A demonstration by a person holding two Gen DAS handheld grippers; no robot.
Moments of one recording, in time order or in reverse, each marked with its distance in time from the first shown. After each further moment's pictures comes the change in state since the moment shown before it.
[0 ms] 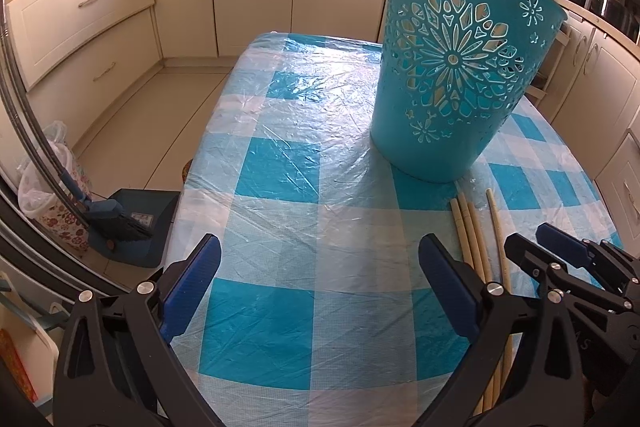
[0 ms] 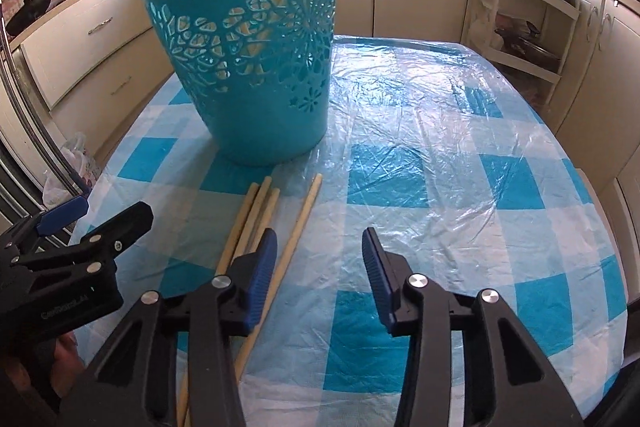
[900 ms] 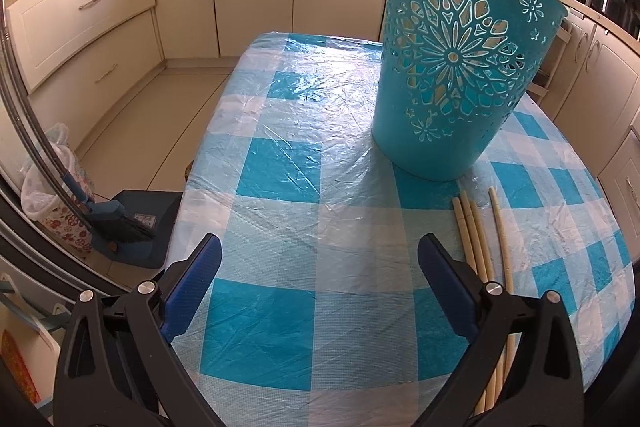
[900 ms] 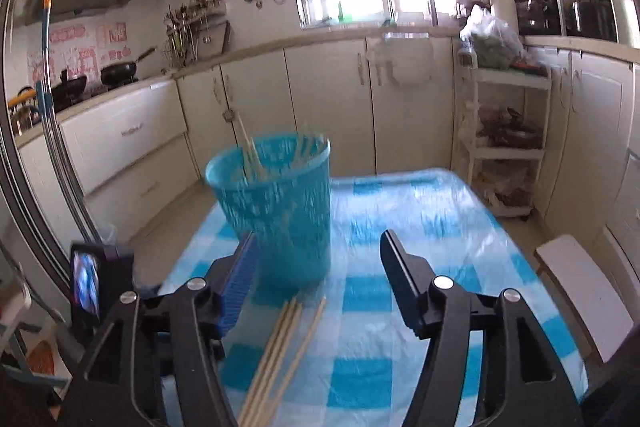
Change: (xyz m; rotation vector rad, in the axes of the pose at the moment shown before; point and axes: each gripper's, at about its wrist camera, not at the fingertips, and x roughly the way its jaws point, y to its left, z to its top) left arm 0.000 -0.001 -0.001 0.010 -0.001 0.011; right arm -0.099 -0.018 0.005 0.059 -0.310 0.054
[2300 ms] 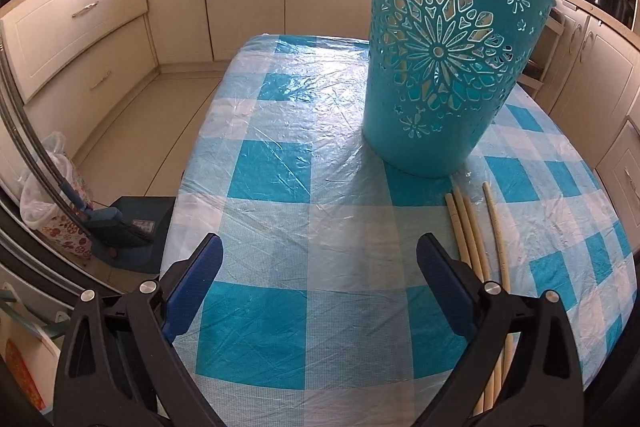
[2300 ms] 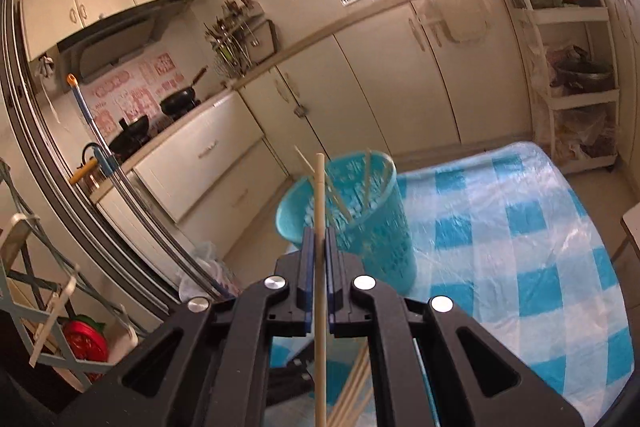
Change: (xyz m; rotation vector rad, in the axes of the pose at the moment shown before) left arm -0.003 -0.006 0.000 0.033 -0.001 -0.009; right arm -0.006 -0.019 0.103 0.170 -0.067 0.404
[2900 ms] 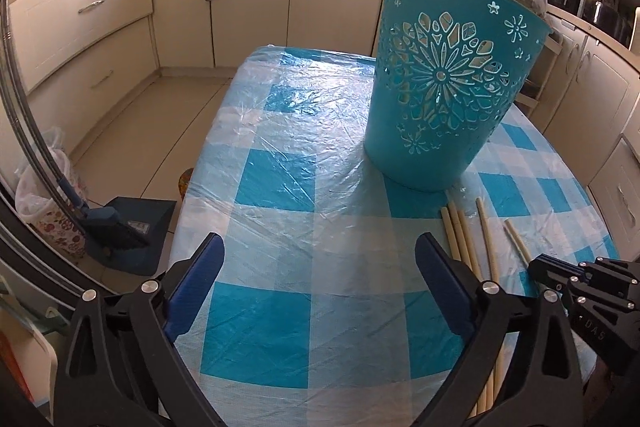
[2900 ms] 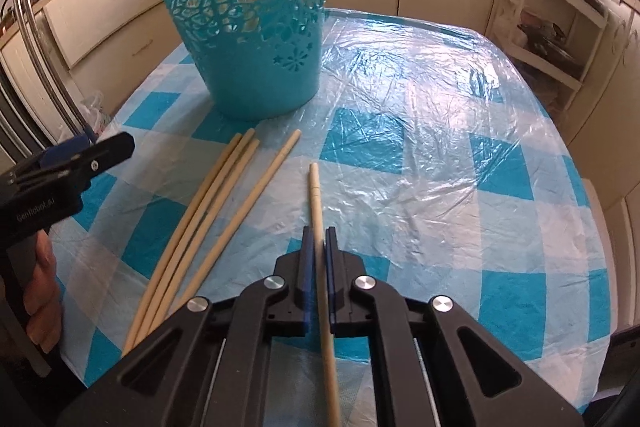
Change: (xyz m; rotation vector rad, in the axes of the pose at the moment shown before) left arm -0.008 0.007 0.000 -0.039 -0.044 -0.026; right arm 0.055 -0.061 -0.142 -0.173 0.464 -0.380
